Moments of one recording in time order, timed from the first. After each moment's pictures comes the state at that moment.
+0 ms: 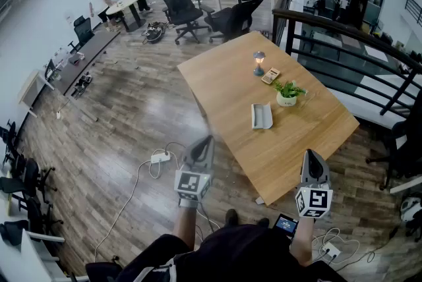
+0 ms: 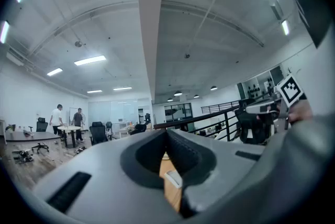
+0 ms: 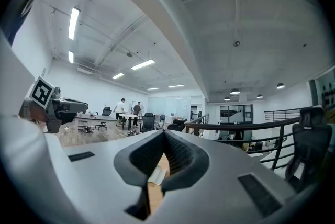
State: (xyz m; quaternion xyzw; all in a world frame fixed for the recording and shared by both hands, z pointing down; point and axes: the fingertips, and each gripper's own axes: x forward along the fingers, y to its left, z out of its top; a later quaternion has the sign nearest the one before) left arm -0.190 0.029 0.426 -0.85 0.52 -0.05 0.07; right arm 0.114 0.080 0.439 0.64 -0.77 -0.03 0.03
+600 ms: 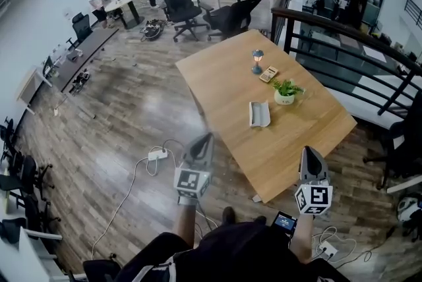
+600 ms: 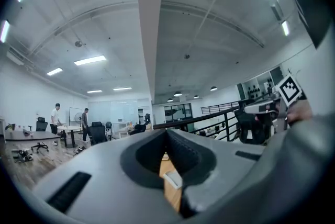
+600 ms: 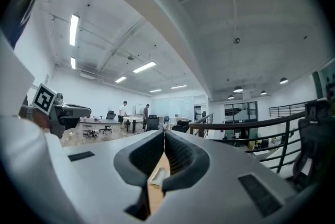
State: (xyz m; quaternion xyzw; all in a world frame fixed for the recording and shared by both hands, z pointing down) left arm -0.188 0.027 0.424 -0.85 0.52 -0.05 0.07; right arm 0.111 0.074 0.429 0.63 -0.78 -0.02 0.01
